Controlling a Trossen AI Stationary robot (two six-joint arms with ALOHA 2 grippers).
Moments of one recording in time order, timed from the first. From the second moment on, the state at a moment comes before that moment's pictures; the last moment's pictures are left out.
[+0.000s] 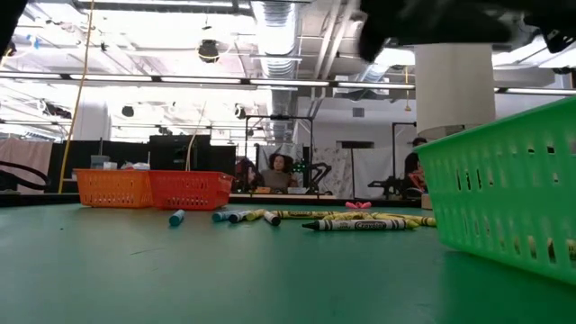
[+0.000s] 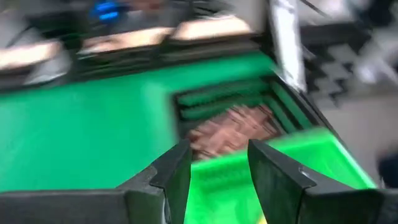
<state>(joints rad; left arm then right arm) -0.37 2.17 1.60 0.23 -0.24 -0.02 -0.06 0.04 0.76 -0.91 0.06 0.11</state>
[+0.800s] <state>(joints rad) -0.50 1.81 1.39 -0.95 -0.64 -1.46 -0.06 0.04 0.76 -0.91 0.06 0.11</state>
